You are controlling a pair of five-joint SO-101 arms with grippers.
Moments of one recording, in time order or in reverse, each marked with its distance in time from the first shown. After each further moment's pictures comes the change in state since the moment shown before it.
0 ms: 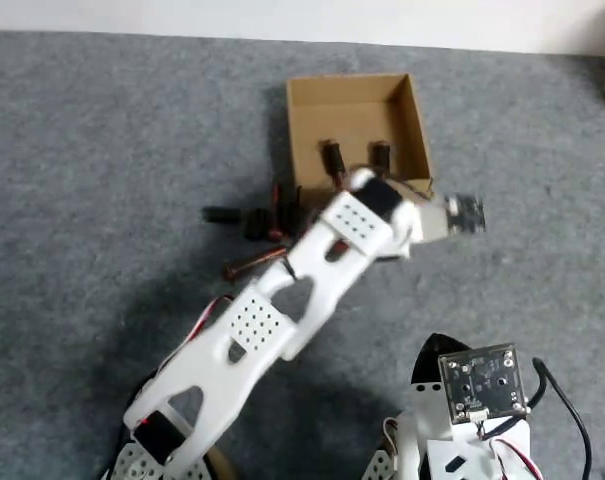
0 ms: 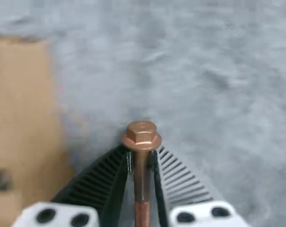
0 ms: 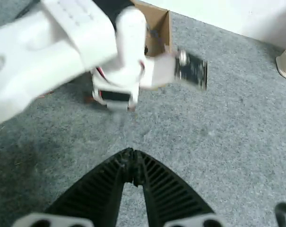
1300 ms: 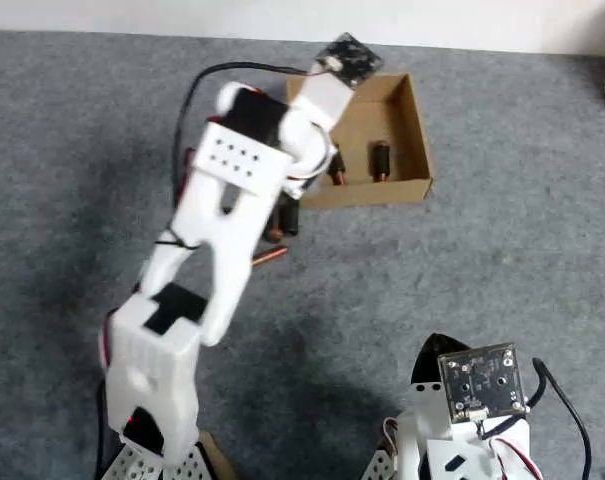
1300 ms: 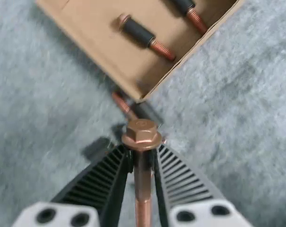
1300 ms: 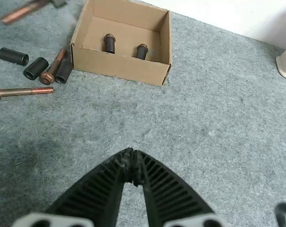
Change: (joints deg) left arm -16.6 -47.8 35.3 5.2 29.0; right arm 0.0 0.0 0.7 -0.1 0.0
